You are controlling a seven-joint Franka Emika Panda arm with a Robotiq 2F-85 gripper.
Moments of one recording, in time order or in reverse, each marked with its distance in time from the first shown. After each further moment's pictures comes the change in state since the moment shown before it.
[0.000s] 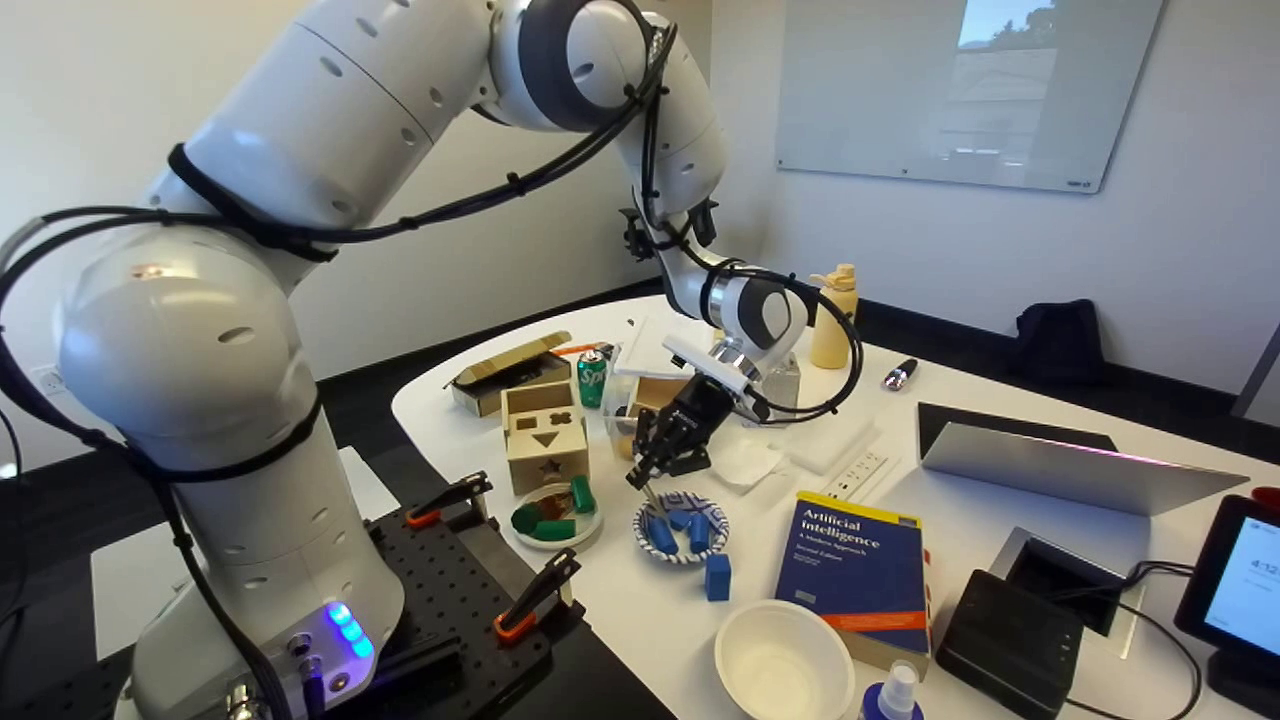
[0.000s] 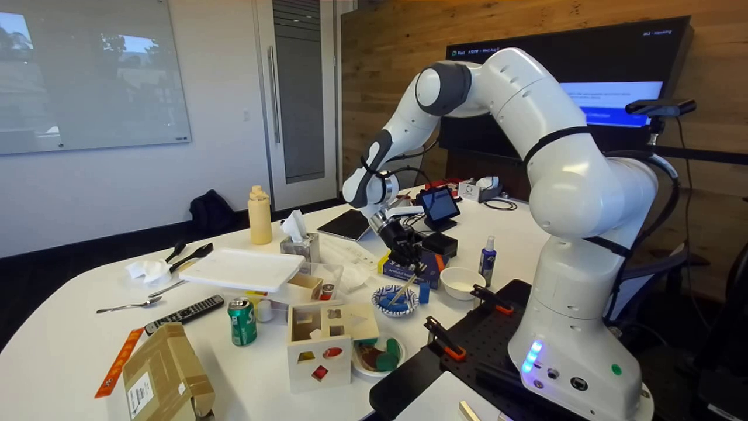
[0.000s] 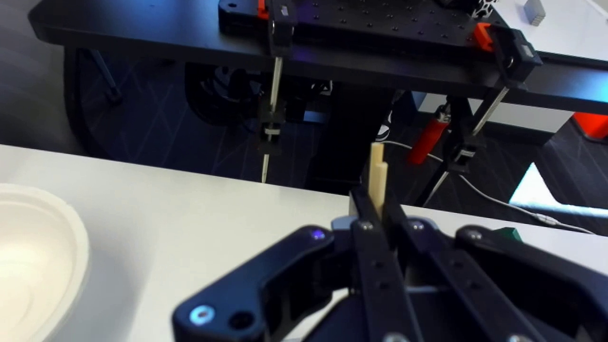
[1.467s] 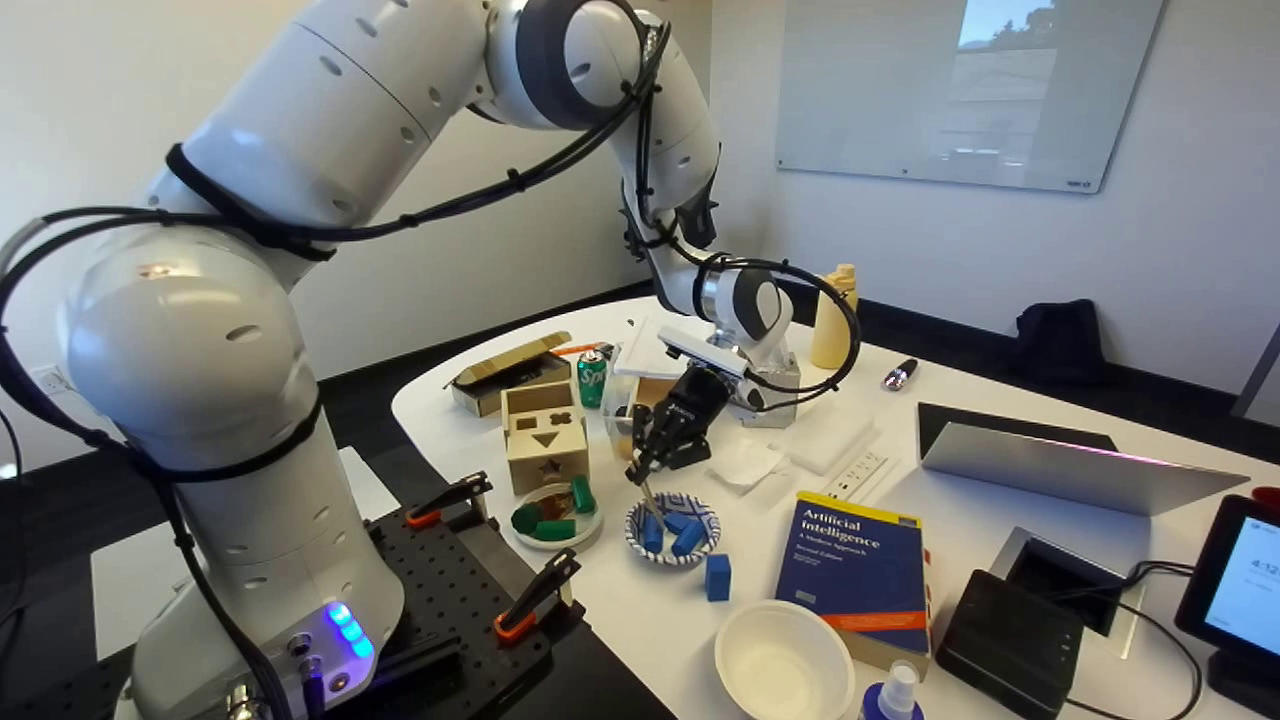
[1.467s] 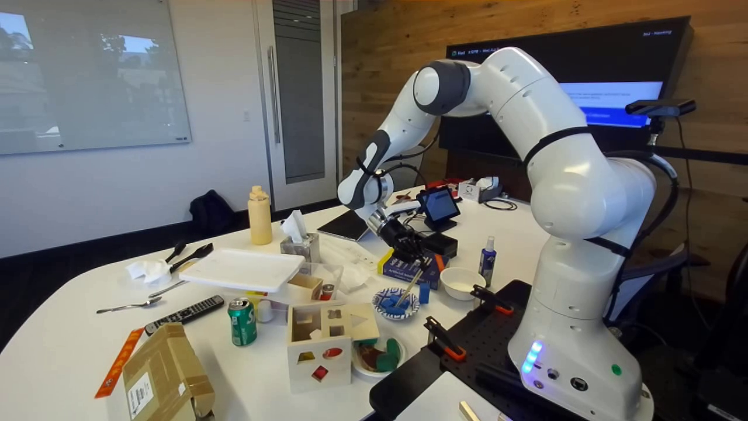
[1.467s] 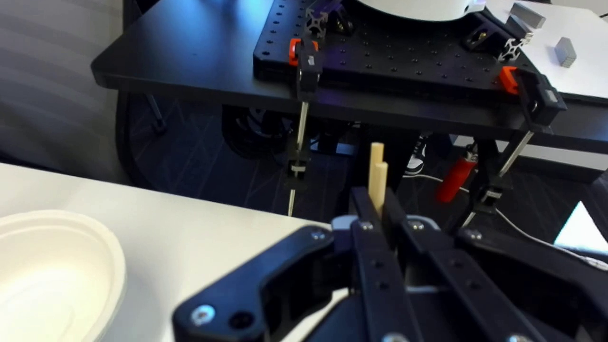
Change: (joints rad) arm 0.027 -0.005 0.010 0.008 -0.088 -0.080 0.019
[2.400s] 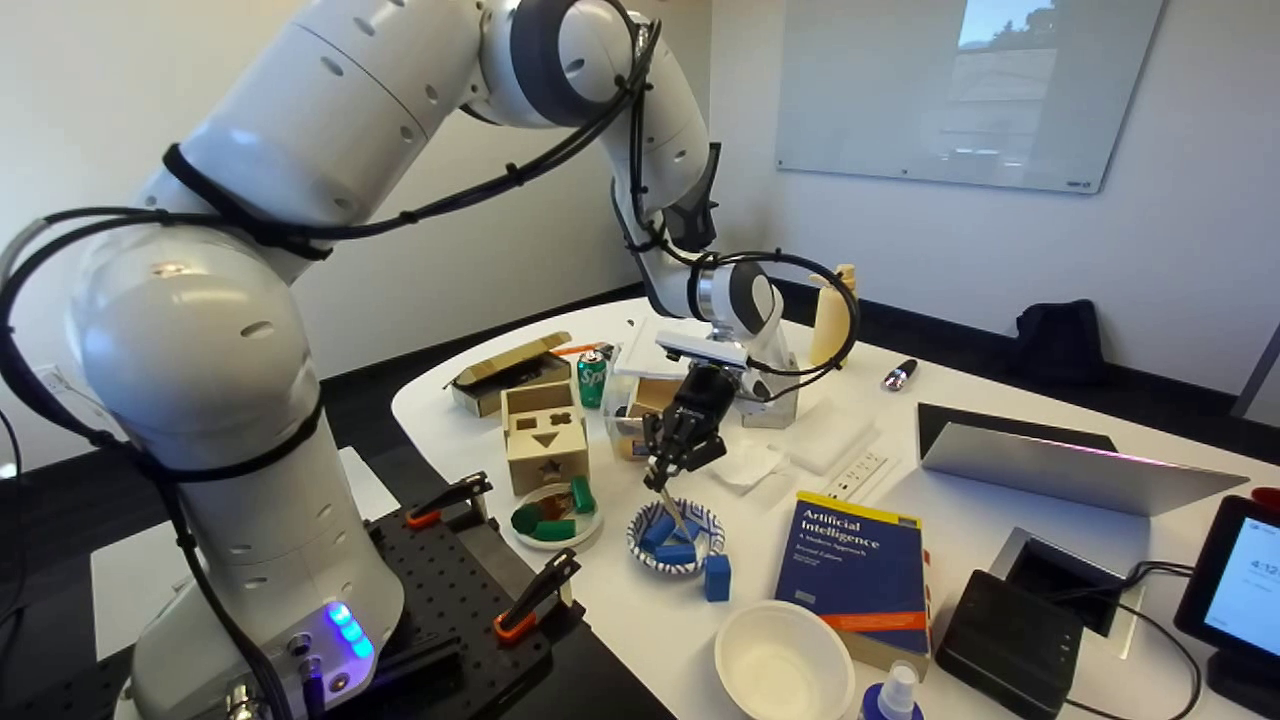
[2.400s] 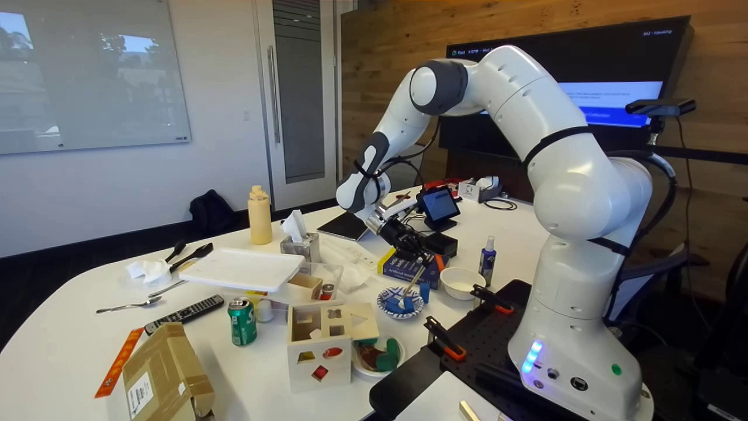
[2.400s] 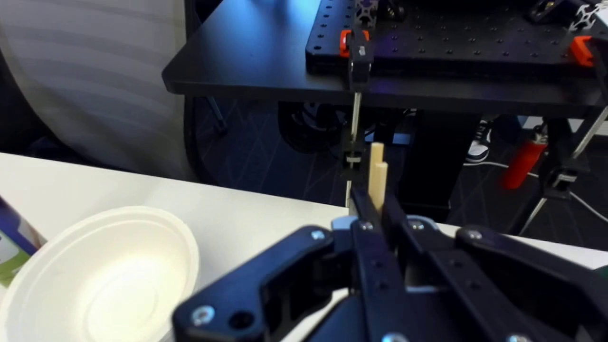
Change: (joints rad) arm 0.051 -0.003 -0.035 -0.002 -0.095 0.031 0.071
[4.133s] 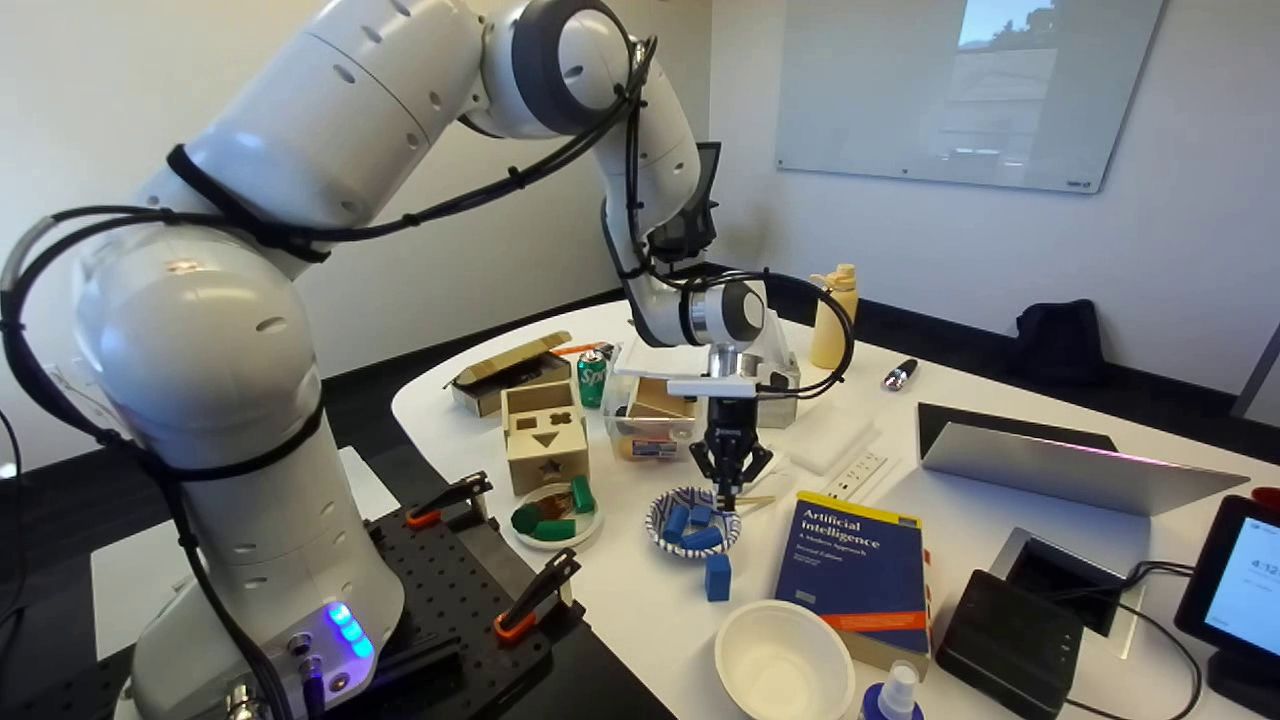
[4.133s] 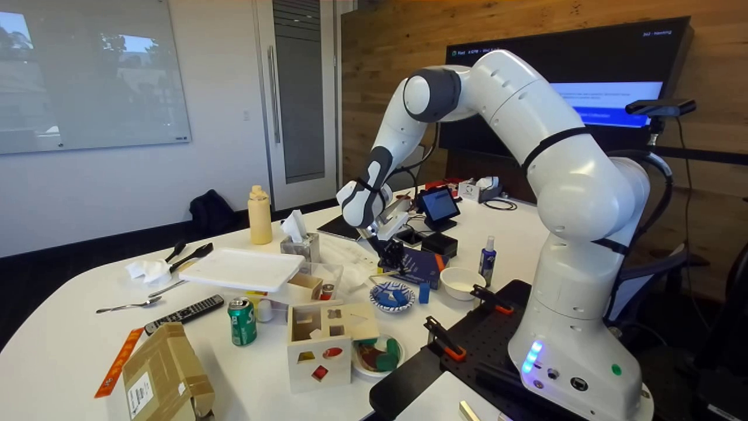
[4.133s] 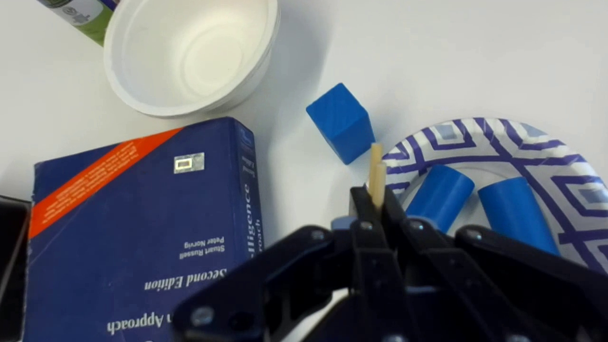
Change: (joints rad) arm 0.060 0.039 -0.062 -0.040 -0.166 0.602 0.170
